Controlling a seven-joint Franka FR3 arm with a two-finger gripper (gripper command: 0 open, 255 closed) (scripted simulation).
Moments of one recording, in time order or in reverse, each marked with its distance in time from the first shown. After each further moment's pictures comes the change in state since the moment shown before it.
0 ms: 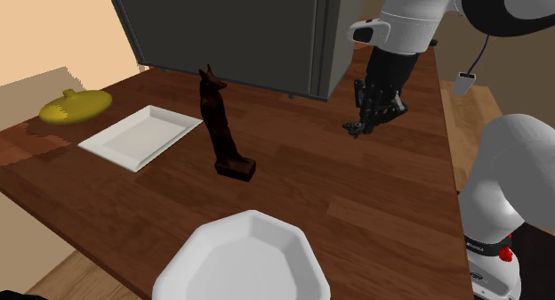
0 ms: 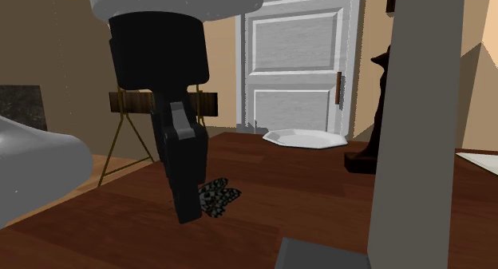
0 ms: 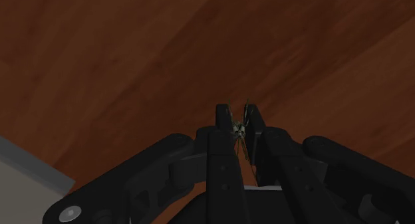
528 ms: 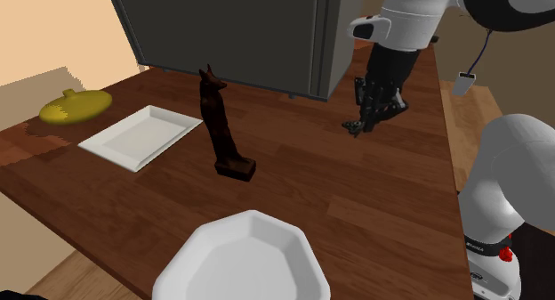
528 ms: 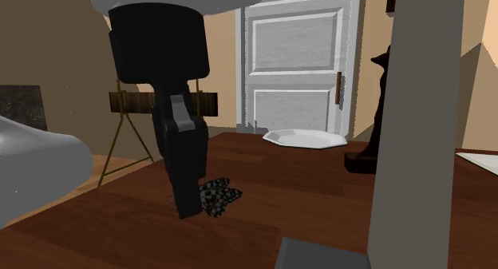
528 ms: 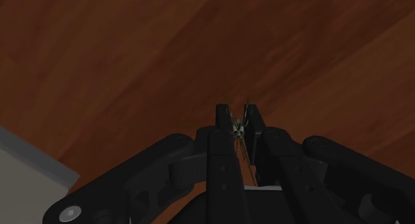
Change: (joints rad) arm 0.000 0.003 0.000 0.015 0.000 -0.012 0.000
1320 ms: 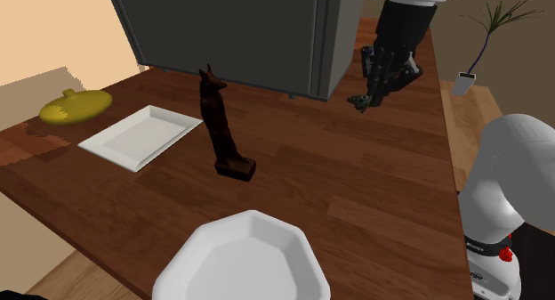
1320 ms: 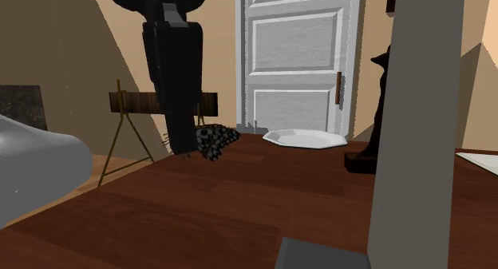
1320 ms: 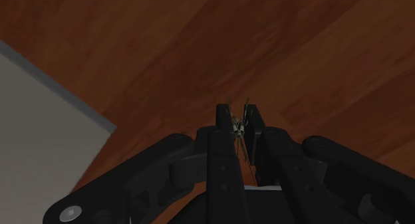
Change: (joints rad) arm 0.001 0.029 -0.001 0.175 0.000 -0.146 0.002
